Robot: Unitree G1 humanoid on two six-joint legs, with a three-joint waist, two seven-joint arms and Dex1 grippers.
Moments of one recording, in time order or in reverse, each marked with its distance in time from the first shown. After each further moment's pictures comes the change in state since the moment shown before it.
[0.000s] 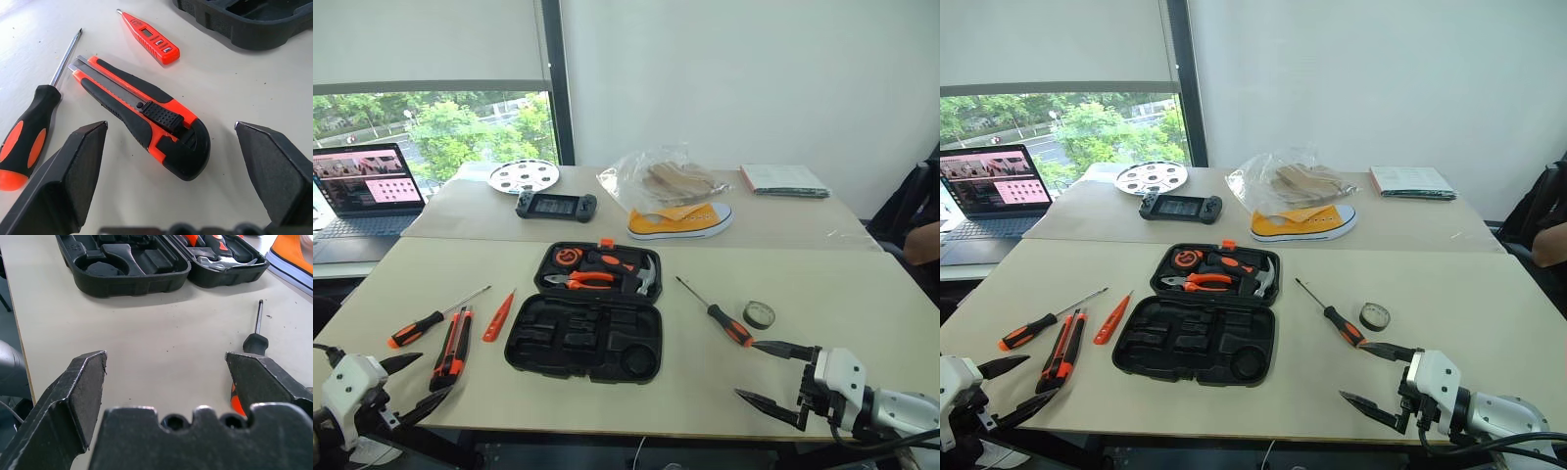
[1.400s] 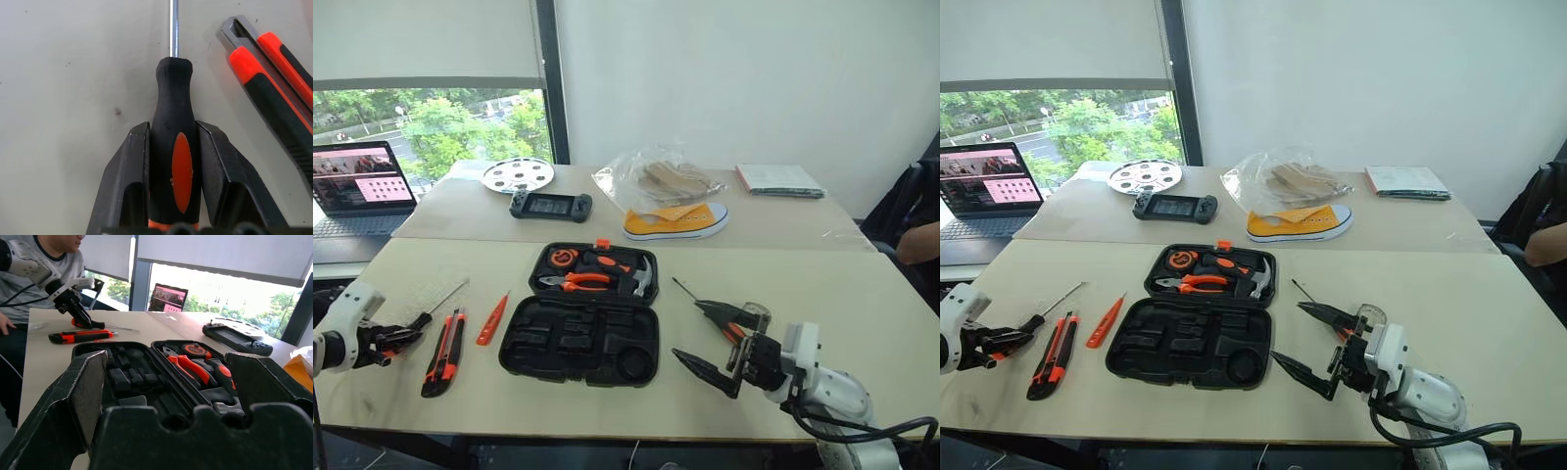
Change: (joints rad) left arm -0.742 0.277 -0.373 0.700 0.133 0.411 -0.013; right arm -0.155 0.259 0.178 -0.196 0.109 0.040 -0.136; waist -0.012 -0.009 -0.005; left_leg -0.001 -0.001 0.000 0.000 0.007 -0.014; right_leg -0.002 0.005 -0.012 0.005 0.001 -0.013
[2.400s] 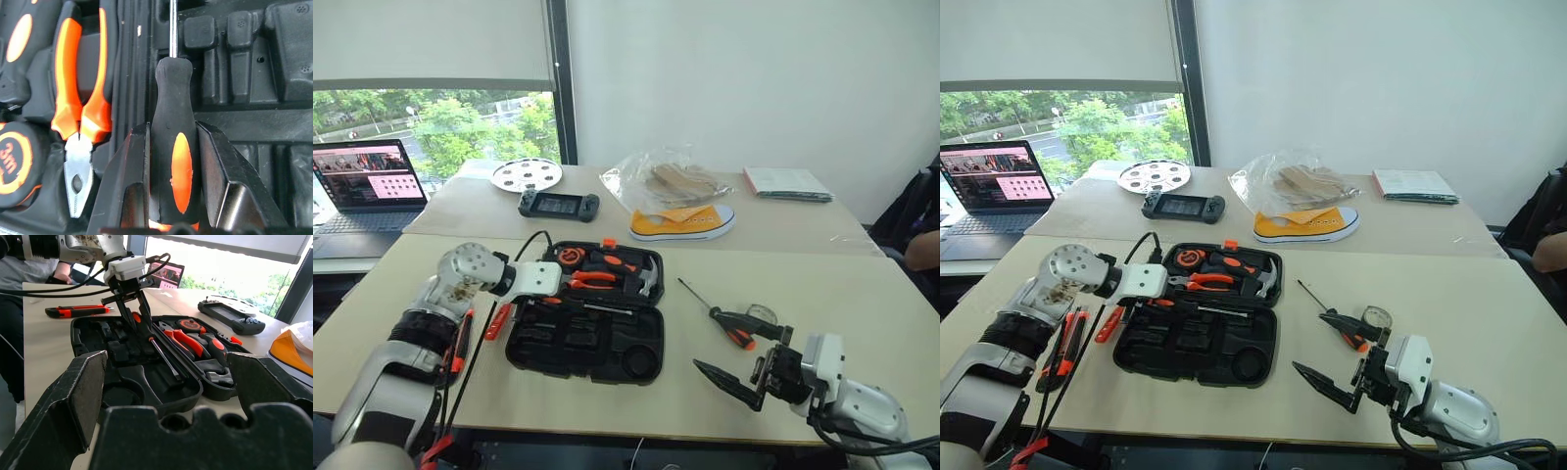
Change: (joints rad) left arm -0.476 -0.340 -0.517 -0.143 0.374 -0.603 -0.278; right arm 0.090 -0.078 -0.077 -0.014 0.017 0.003 0.008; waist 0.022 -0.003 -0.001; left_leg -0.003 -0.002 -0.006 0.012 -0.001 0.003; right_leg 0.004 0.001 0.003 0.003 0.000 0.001
